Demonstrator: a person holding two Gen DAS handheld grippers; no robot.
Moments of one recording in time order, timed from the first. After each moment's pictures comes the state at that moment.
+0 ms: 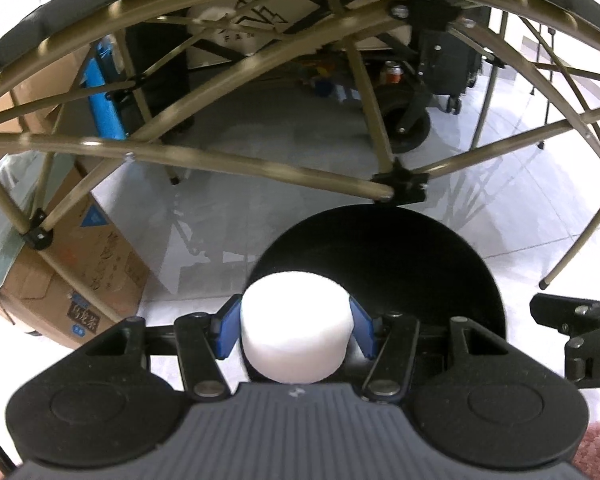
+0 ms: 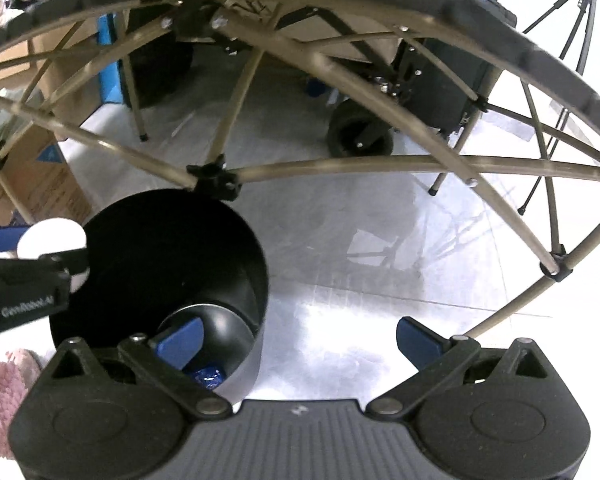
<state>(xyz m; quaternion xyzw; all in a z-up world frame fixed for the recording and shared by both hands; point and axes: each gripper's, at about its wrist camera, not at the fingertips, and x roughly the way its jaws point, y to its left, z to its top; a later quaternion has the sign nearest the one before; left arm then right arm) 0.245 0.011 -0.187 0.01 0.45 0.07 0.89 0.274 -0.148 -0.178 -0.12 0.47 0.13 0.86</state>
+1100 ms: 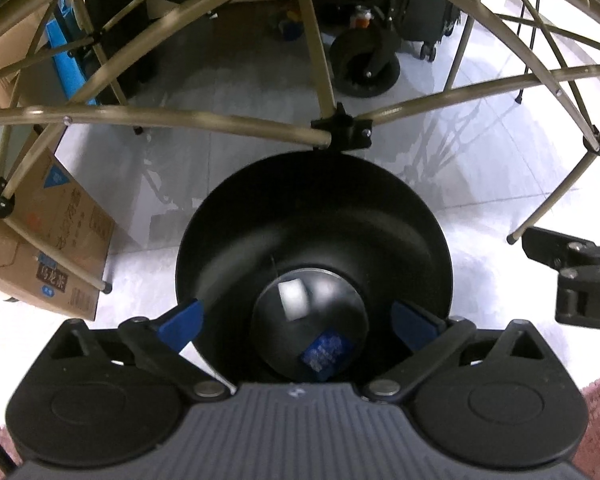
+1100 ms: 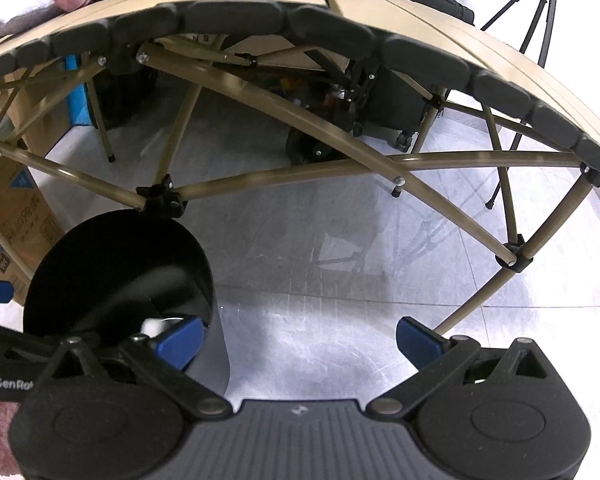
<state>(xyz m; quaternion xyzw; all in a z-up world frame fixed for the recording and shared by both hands) 0.252 -0.016 -0.190 -0.01 0.53 0.04 0.84 0.275 -0.180 -0.165 -0.11 0.46 0.08 0.88</state>
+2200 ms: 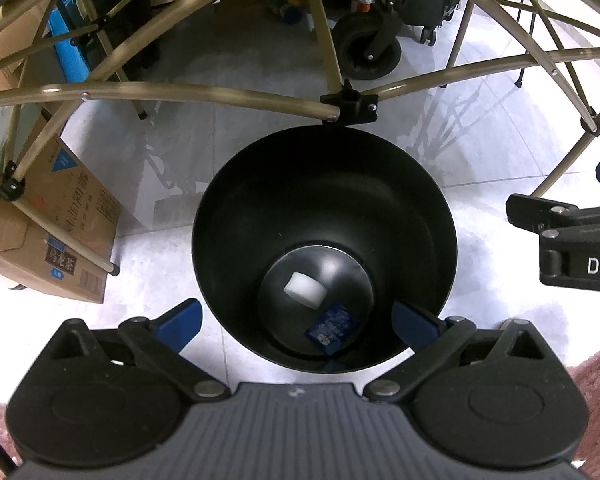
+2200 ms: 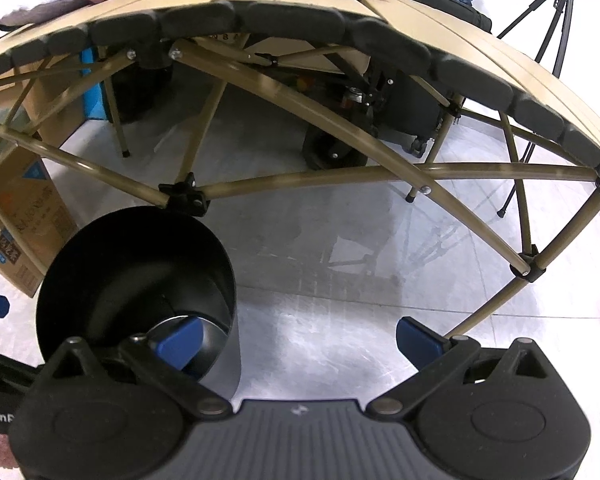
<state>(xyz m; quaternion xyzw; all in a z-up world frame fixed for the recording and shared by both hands) 0.236 -0.012 -0.184 0.00 0.55 0.04 0.83 0.273 -0.169 -0.163 -0.12 0.46 0.11 0.87</state>
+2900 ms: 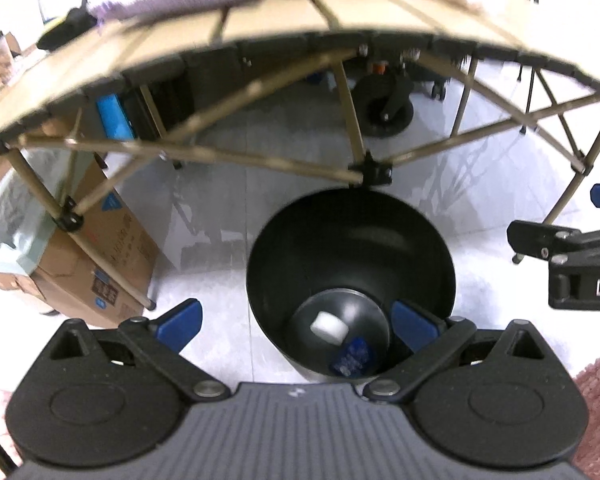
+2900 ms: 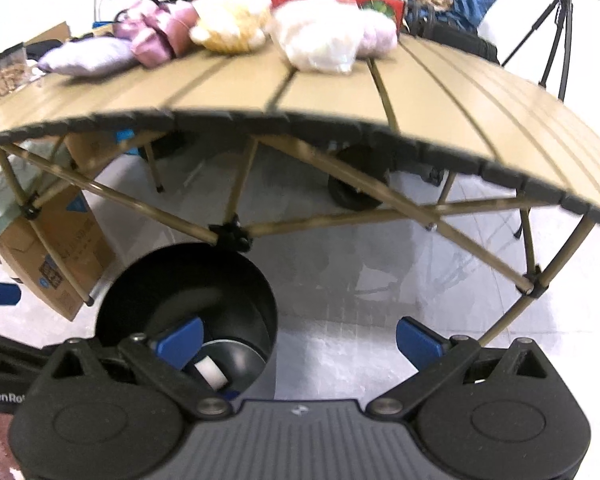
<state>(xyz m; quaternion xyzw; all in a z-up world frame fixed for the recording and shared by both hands) 0.197 0.000 -0.125 0.01 0.47 0.07 0.88 0.239 -0.166 -0.118 -0.09 0.42 0.15 0.89</state>
